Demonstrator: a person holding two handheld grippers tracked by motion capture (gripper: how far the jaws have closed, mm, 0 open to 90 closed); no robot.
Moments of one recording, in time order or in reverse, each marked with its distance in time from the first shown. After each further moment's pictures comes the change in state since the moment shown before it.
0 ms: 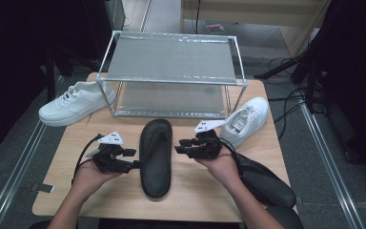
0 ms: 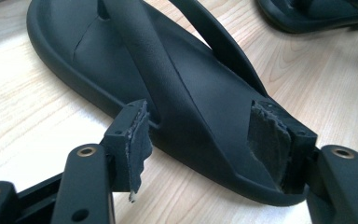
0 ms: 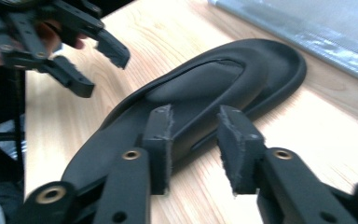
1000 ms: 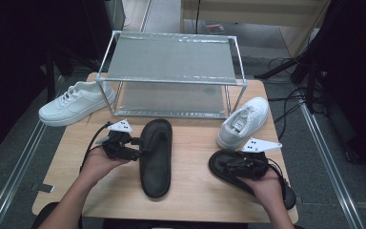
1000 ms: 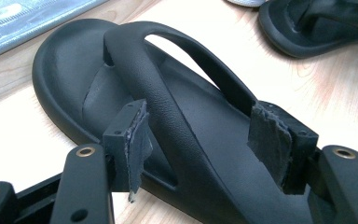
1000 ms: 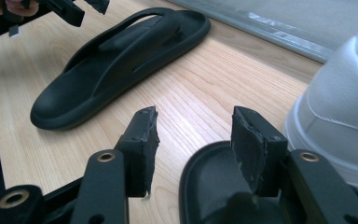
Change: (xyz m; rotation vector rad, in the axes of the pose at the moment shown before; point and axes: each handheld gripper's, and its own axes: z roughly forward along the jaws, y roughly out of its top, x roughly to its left) left arm 0.013 0.034 0.016 -0.014 -0.016 0.037; right arm -0.009 -0.075 -0.105 -0.071 -0.205 0.018
